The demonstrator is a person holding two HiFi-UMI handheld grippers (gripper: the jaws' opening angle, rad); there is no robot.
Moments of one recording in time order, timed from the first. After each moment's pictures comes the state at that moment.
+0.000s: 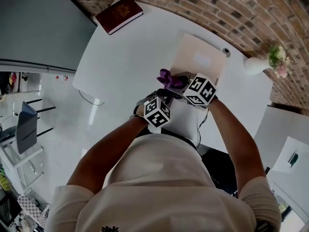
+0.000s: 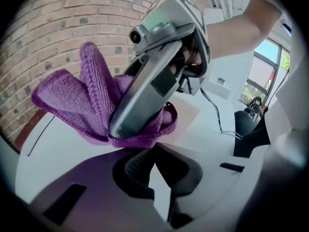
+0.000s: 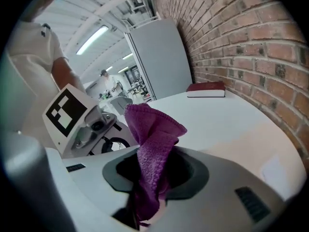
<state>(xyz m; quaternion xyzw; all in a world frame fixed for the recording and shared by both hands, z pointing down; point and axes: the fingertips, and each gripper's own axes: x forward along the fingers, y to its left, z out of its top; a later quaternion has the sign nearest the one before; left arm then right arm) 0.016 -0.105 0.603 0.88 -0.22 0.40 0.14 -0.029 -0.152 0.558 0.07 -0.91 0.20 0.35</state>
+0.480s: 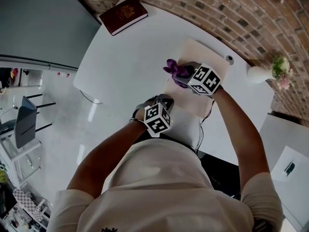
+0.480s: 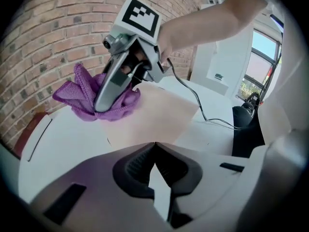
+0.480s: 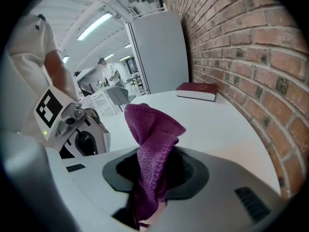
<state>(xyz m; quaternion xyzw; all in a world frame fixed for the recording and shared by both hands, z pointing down) 0.016 -0.109 0.604 0.87 -0.20 0.42 0.13 -0.010 -0.229 0.571 0.07 -0.90 0.15 0.40</state>
